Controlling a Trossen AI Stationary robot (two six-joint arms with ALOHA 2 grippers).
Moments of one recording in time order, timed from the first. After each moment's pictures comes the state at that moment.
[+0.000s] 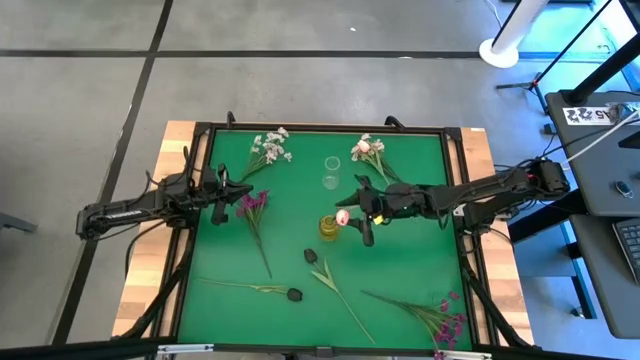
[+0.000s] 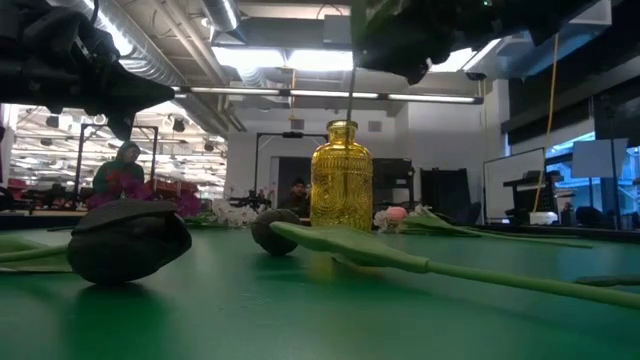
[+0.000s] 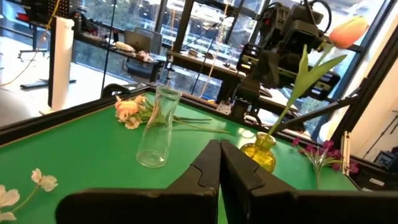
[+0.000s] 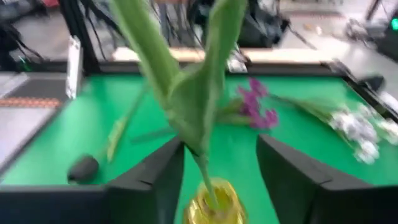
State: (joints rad) left arm 0.23 0.00 0.01 0.01 -0.01 -0.30; right arm 0.10 1.35 0.77 0.29 0.08 0.02
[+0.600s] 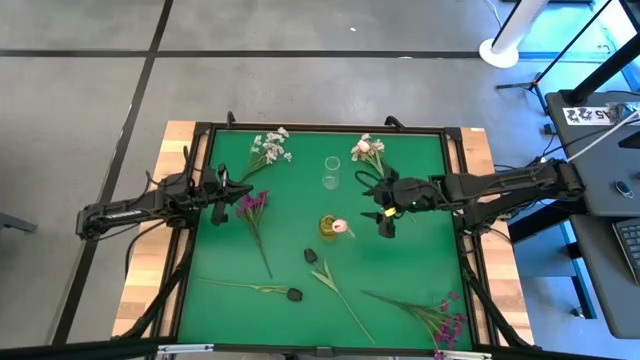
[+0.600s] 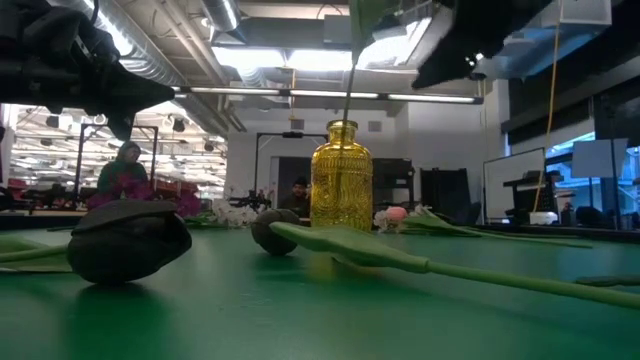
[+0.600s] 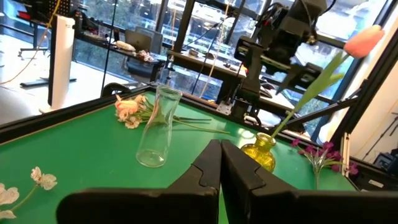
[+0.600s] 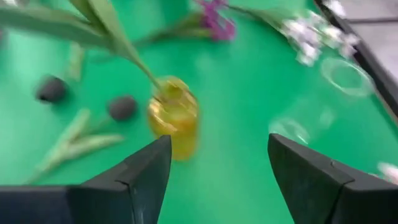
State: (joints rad) left arm 0.23 0.00 0.01 0.01 -0.01 -0.31; right arm 0.10 1.17 0.91 -0.39 0.21 0.10
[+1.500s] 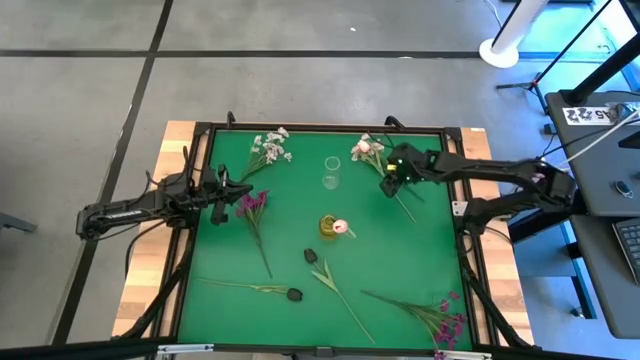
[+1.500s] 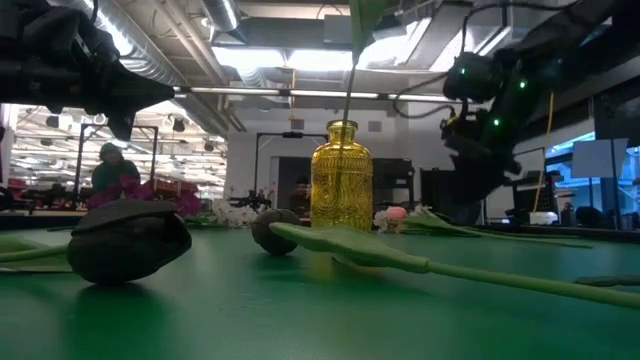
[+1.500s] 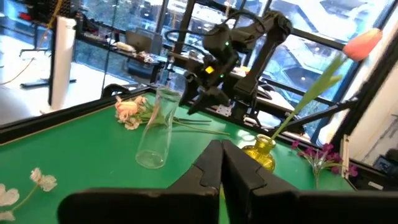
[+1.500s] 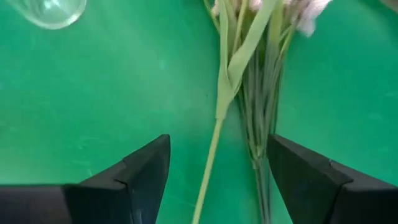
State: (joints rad) left arm 0.23 0.00 0.01 0.02 -0.01 -0.33; right arm -0.48 1.28 0.65 -0.40 0.10 0.30
